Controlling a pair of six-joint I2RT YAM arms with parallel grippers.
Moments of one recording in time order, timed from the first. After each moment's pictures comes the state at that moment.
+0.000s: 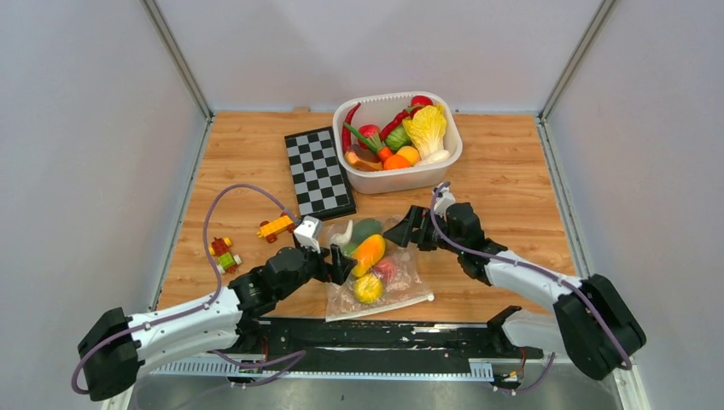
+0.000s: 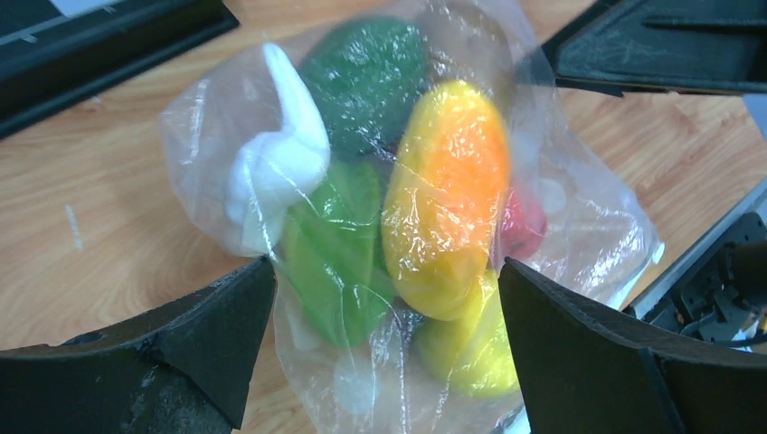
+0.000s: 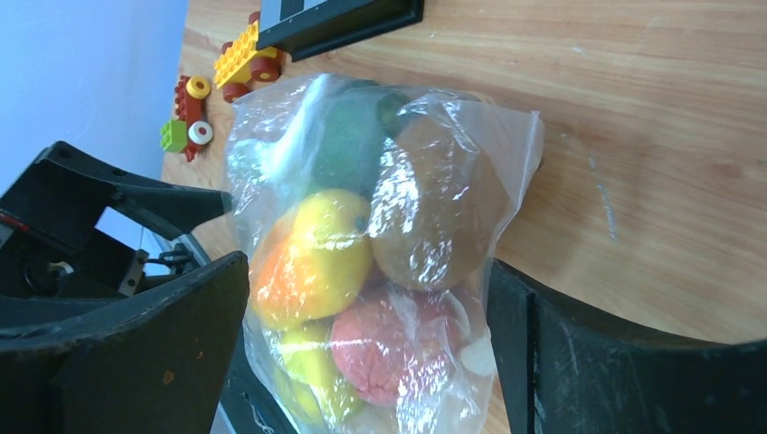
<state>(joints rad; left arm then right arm) -0.97 0.79 0.24 0.19 -0.22 -0.54 0.56 1.23 0.43 0.38 -0.35 0.77</state>
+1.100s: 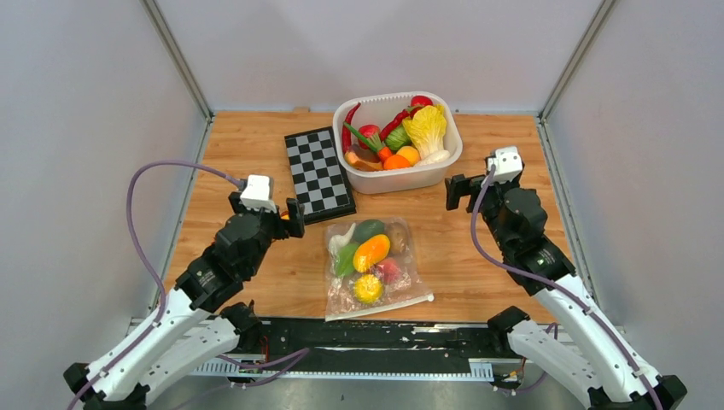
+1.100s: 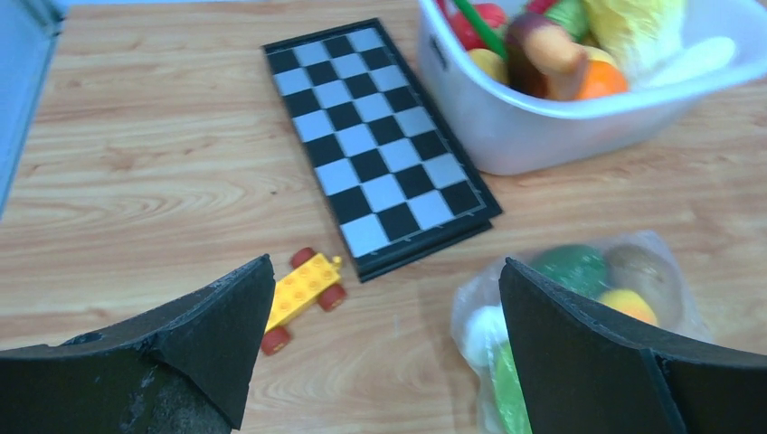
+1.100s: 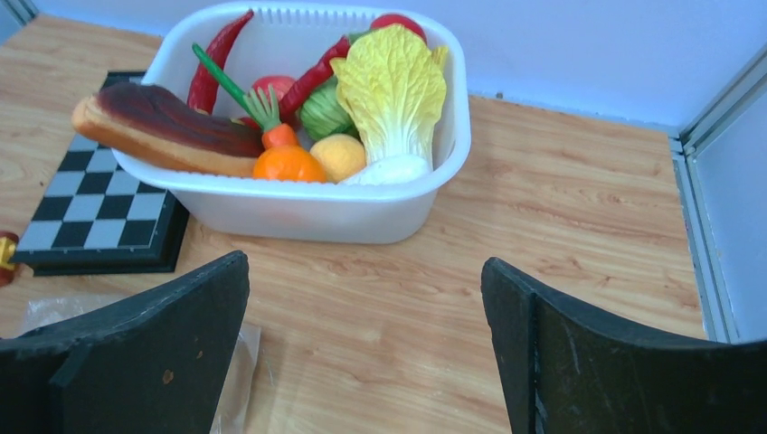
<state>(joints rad) -0.80 0.60 0.71 -0.36 -0.59 -0.21 0.50 0.74 0.79 -0.14 0.28 0.01</state>
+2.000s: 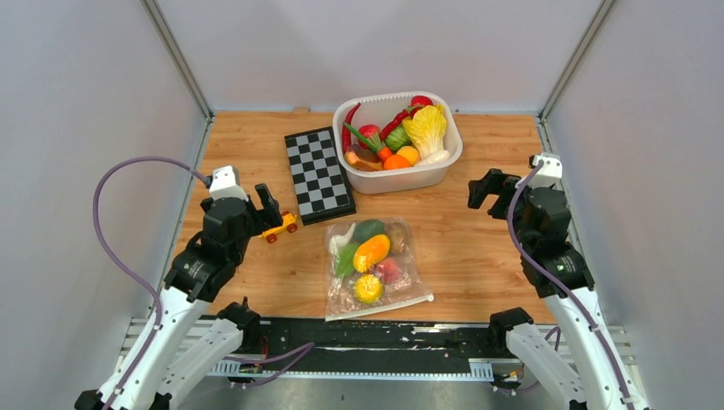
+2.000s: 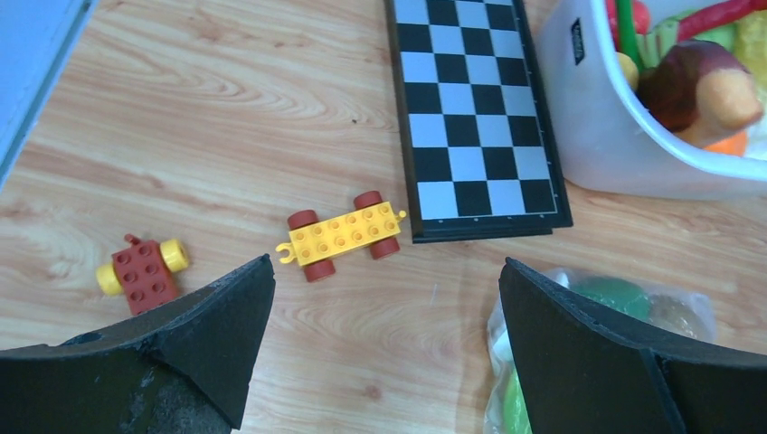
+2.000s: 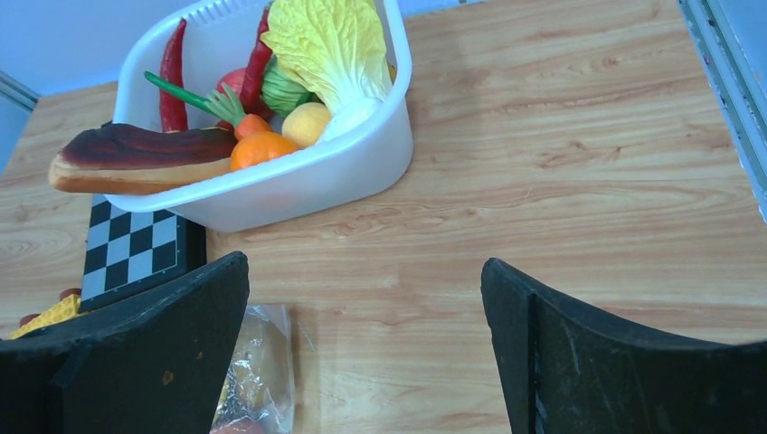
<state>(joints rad) -0.44 0.61 0.80 -0.61 -0.44 -0.44 0.25 0.70 0.85 -0.41 0.17 0.32</state>
